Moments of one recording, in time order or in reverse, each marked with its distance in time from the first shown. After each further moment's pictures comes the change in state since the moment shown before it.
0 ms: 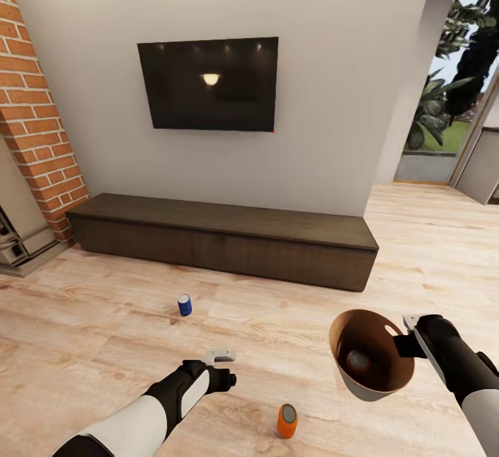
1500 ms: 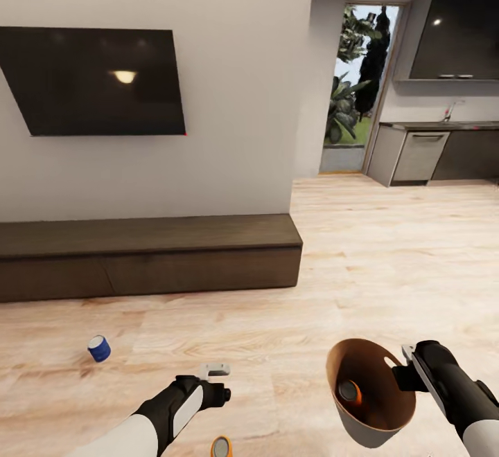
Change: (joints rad) left arm 0.072 0.029 0.003 -0.043 -0.003 -0.003 0.003; right arm 0.106 0.038 -0.025 0.002 0.004 0.040 -0.003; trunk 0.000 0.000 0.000
